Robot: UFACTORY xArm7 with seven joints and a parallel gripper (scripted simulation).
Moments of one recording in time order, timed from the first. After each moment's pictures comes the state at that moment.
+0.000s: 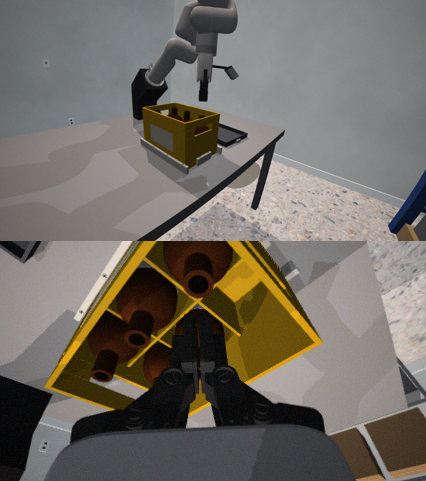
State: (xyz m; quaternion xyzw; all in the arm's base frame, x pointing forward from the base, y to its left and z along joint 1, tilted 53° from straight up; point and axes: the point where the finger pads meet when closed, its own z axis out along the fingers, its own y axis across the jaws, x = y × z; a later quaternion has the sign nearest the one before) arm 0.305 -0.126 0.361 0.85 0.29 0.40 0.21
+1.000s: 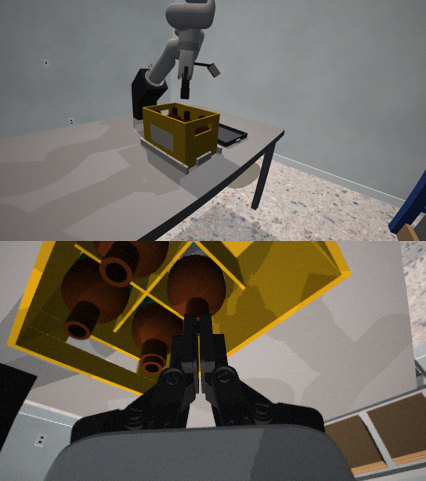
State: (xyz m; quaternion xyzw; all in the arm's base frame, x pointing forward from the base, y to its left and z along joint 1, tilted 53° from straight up) arm 0.264 -0.169 0.326 0.85 0.28 0.39 0.22
